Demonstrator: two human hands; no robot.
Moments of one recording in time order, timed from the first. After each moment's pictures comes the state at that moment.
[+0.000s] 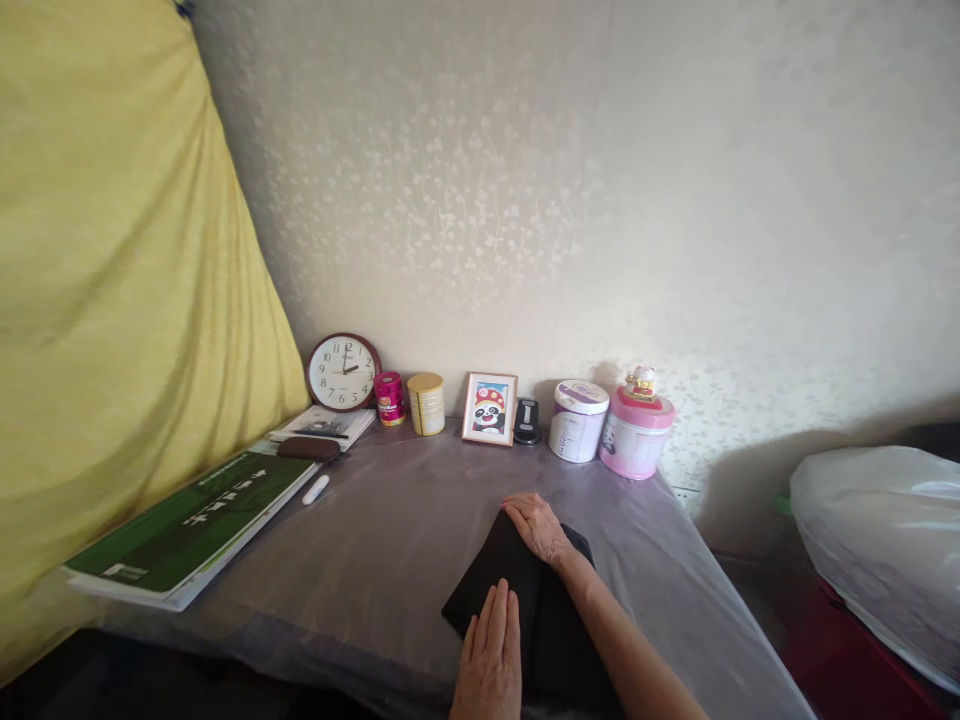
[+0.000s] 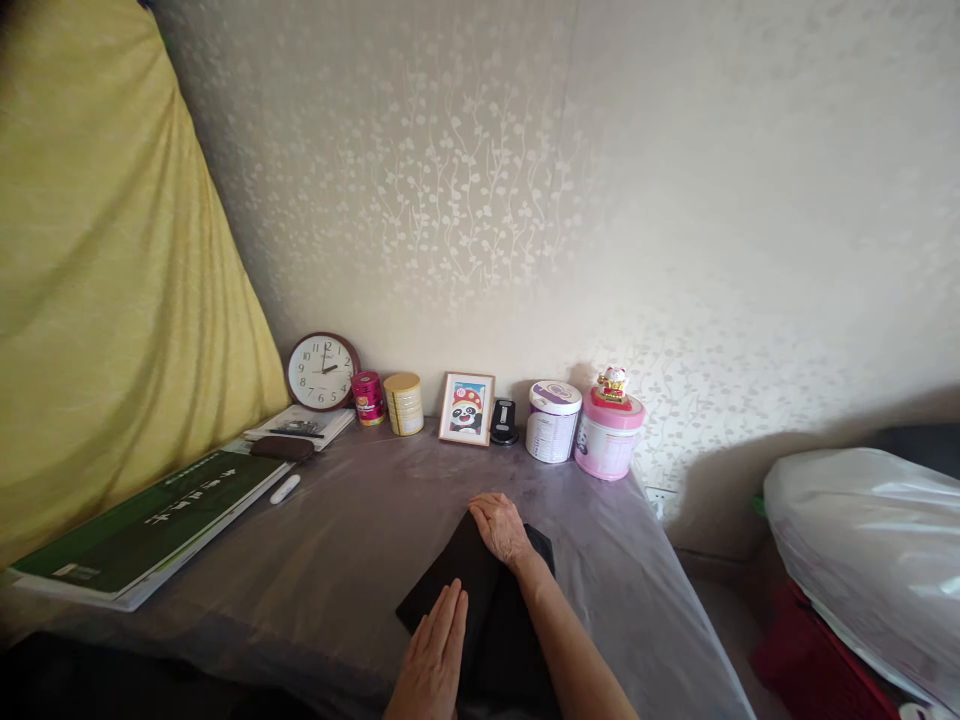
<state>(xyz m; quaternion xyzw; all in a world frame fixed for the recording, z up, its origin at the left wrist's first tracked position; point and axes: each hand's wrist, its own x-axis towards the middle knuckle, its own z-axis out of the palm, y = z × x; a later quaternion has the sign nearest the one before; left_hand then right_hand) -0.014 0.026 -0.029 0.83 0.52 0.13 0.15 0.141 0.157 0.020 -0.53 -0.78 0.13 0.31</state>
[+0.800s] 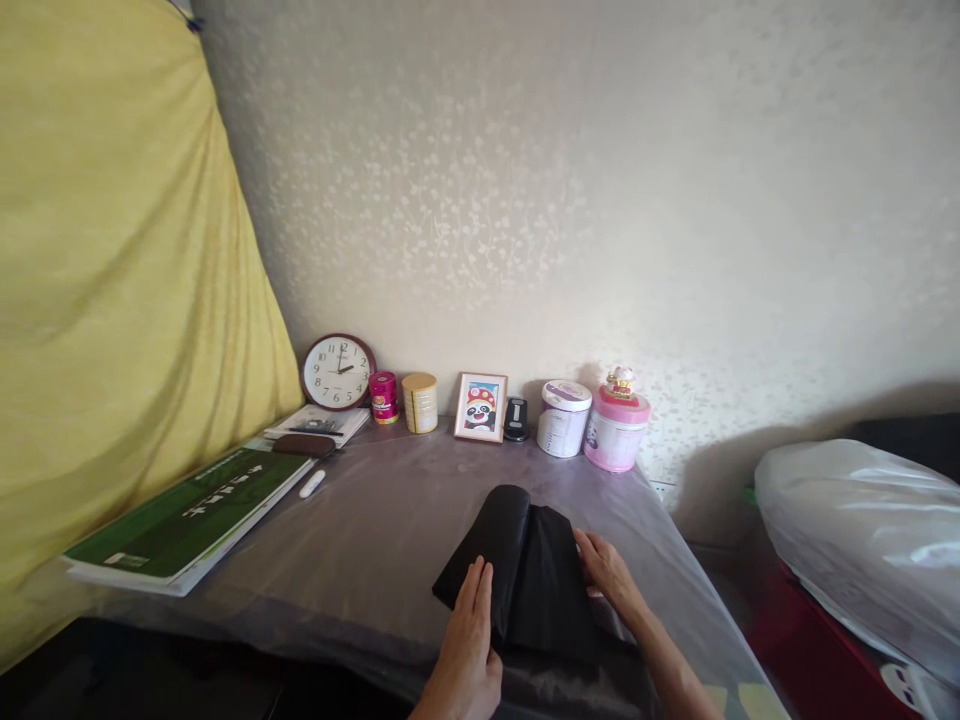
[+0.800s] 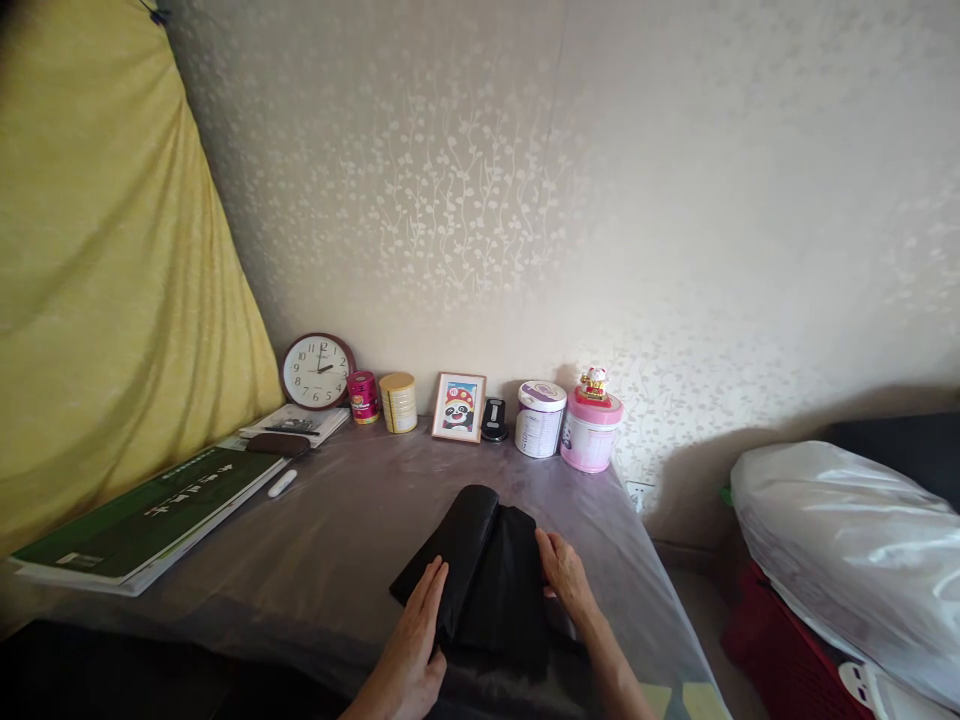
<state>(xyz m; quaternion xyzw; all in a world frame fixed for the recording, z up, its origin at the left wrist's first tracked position) -0.028 0.014 0.006 0.79 0.51 0.21 0.27 0.214 0.060 0.014 -0.75 -0.44 0.32 0.38</state>
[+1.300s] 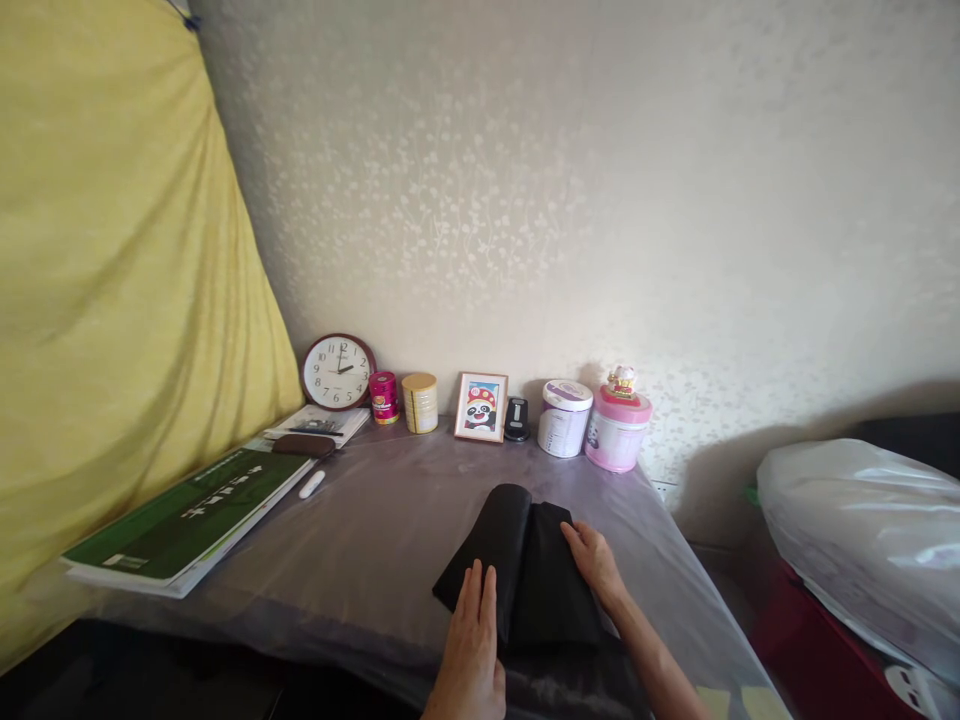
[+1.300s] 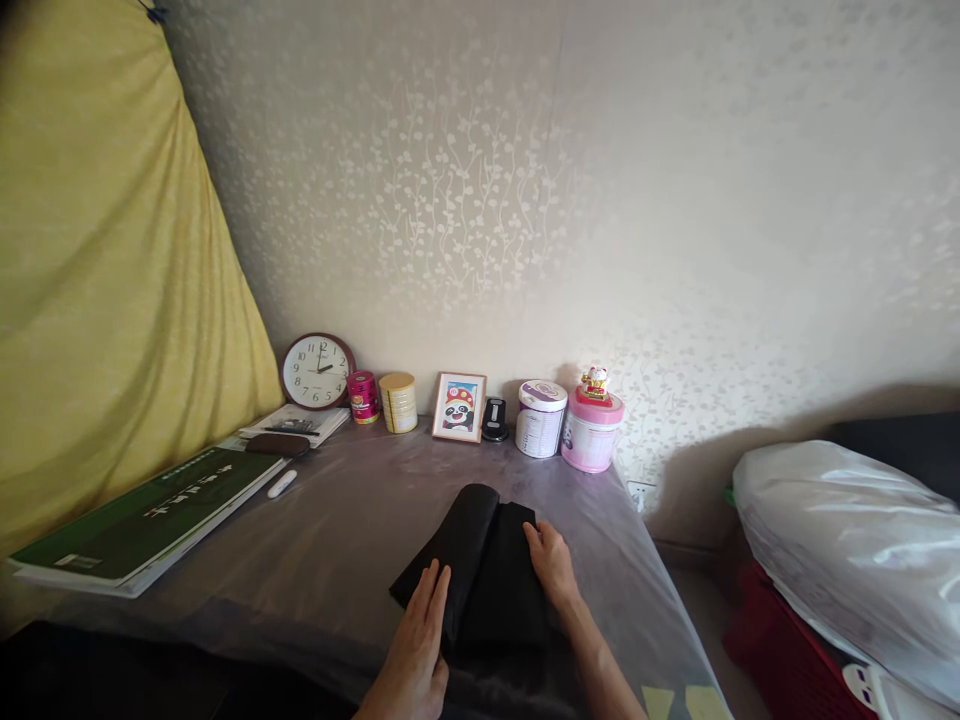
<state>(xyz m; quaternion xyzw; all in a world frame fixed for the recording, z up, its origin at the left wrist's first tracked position) -0.027 0.009 0.001 0.81 0.50 0.18 0.23 0.199 0.073 0.015 -0.72 -0.52 0.17 0.43</state>
